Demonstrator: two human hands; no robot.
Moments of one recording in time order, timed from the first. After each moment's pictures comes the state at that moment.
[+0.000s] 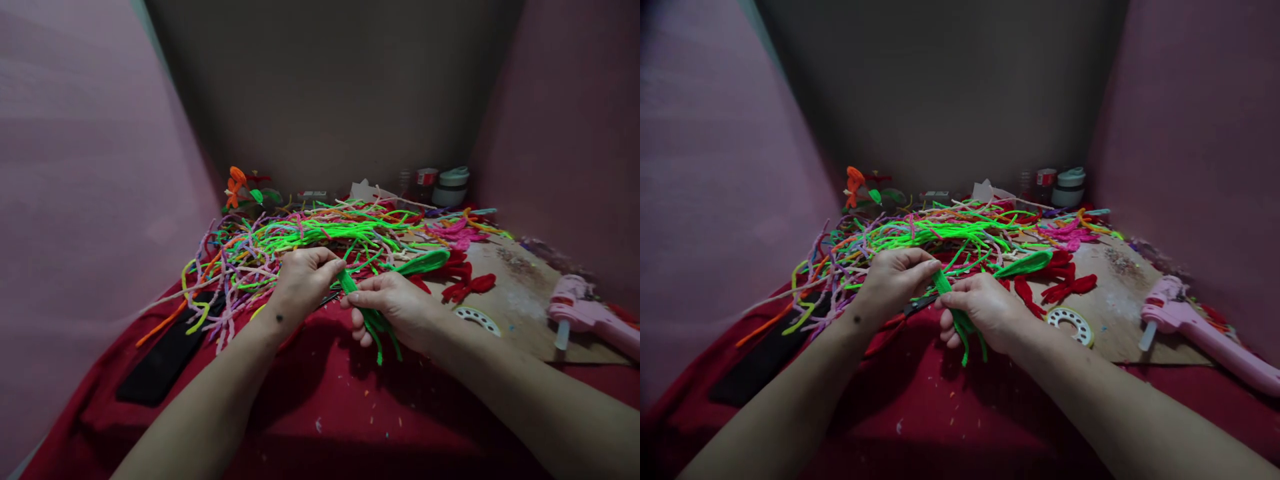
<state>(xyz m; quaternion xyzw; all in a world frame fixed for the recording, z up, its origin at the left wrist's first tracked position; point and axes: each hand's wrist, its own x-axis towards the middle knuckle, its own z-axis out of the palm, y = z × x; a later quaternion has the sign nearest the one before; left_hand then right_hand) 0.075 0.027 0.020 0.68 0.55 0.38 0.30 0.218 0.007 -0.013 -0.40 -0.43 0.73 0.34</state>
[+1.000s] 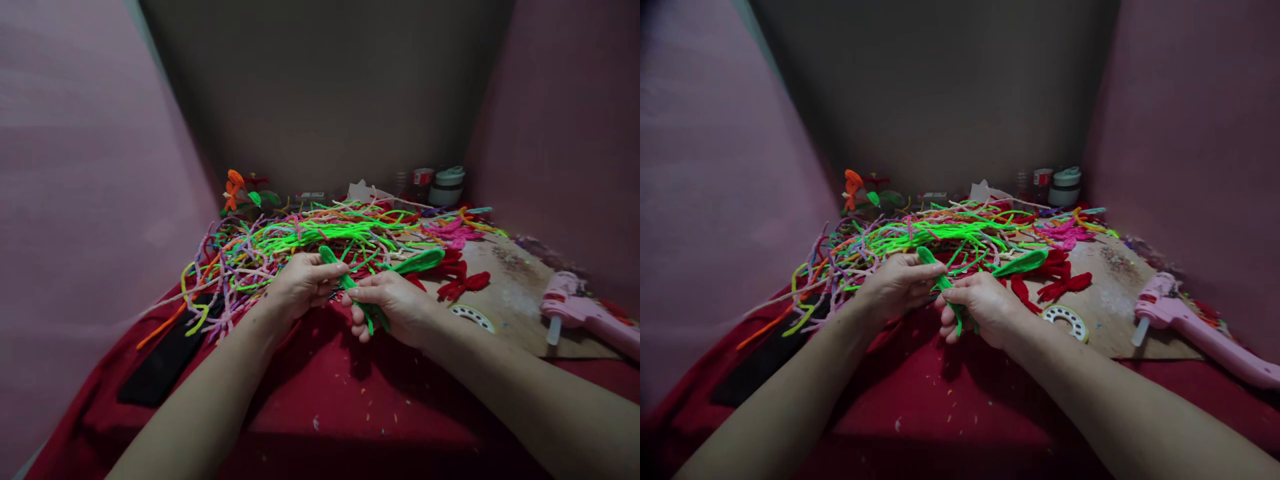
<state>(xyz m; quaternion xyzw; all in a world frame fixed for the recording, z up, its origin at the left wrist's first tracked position) 0.073 0.040 0.005 0.55 0.44 0.36 0.62 0.221 0.011 -0.015 -0.37 -0.42 0.75 0.36</state>
